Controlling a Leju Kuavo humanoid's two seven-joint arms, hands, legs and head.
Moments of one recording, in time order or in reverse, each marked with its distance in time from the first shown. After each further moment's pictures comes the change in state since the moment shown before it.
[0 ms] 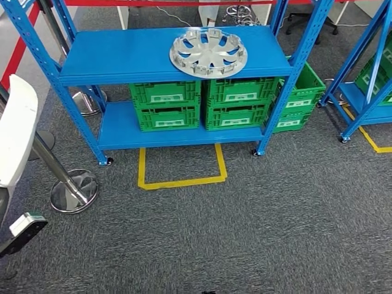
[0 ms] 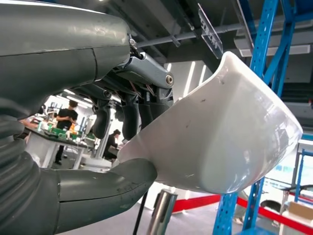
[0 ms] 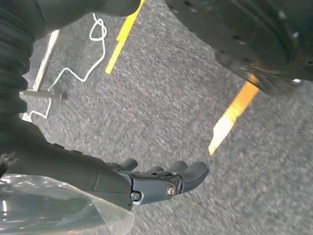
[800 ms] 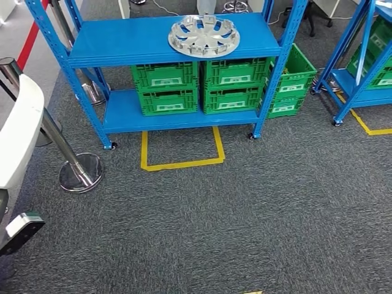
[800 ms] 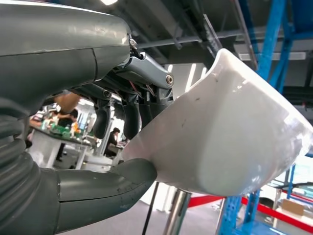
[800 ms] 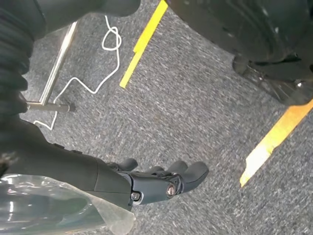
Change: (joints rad) left arm -0.010 -0.001 0.000 -0.002 0.059 -0.006 -0.020; right arm -0.012 0.000 -0.001 0.007 0.019 0.008 0.008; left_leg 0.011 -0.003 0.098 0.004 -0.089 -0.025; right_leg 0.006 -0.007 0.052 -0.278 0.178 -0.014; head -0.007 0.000
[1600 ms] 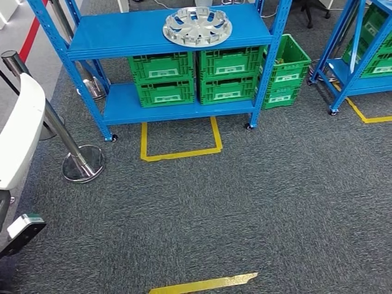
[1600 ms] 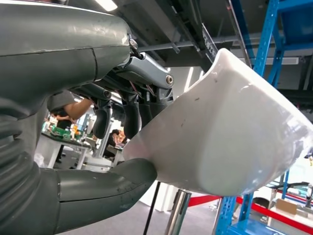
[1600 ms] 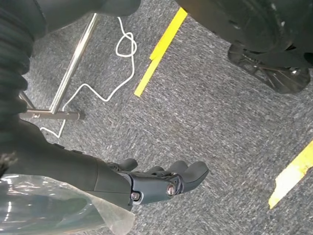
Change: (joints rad) left arm 0.001 -0.016 0.000 0.000 0.015 0.008 -0.013; right arm 0.003 -0.001 0.001 0.003 0.013 0.001 0.003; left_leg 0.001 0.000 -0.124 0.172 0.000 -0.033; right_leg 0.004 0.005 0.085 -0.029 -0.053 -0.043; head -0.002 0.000
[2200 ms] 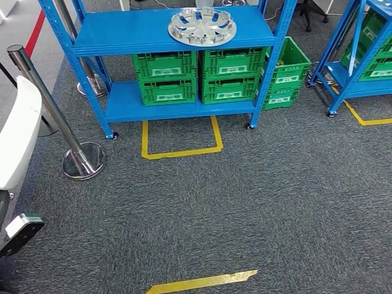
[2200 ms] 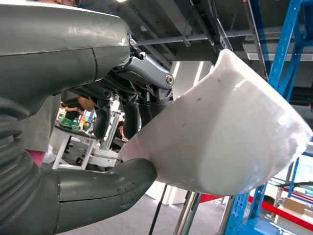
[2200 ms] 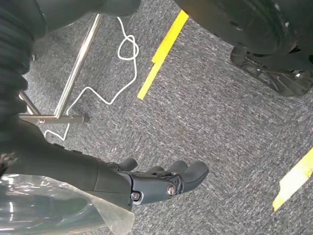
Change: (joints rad) left arm 0.009 -0.001 0.002 0.000 0.000 0.004 0.000; right arm 0.005 0.000 0.000 0.000 0.000 -0.018 0.003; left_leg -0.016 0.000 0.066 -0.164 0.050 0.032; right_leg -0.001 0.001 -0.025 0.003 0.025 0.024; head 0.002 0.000
